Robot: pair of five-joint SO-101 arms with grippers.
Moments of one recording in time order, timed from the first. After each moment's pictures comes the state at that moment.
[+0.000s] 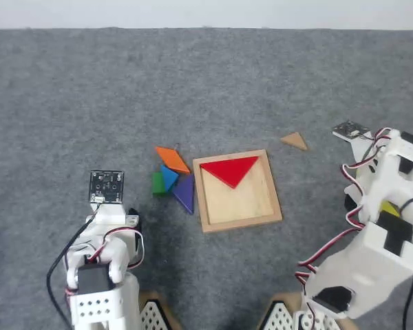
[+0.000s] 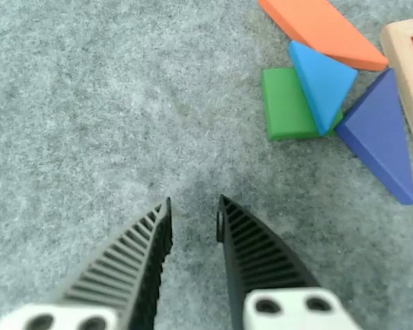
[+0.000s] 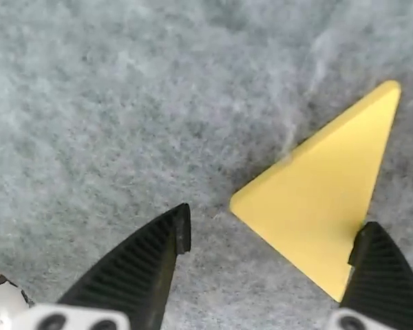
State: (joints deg) left arm -13.9 -102.8 97.2 71.9 -2.9; right arm 25.5 16.4 11.6 78.3 59.7
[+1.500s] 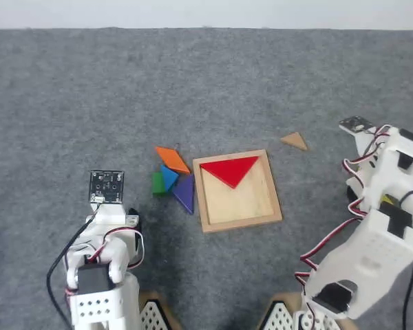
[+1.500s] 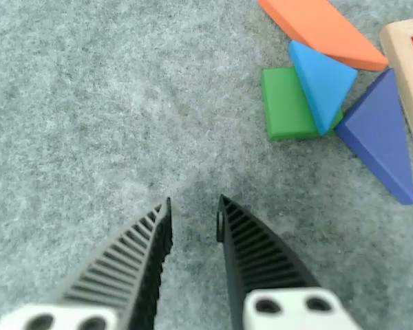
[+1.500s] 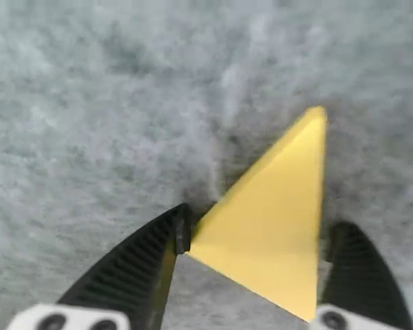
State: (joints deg) left arm -13.9 -102.8 97.2 71.9 -2.9; right arm 25.5 25.9 3.9 73.5 54.2
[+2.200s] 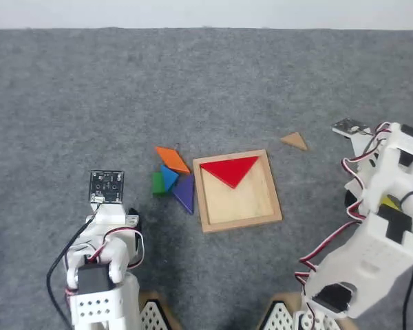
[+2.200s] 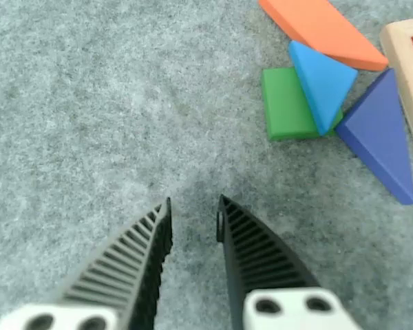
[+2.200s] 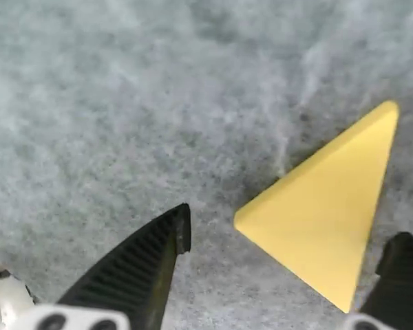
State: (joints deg) left arm -13.9 -102.8 97.2 71.9 -2.9; right arm 24.9 21.4 4.3 83.3 60.7
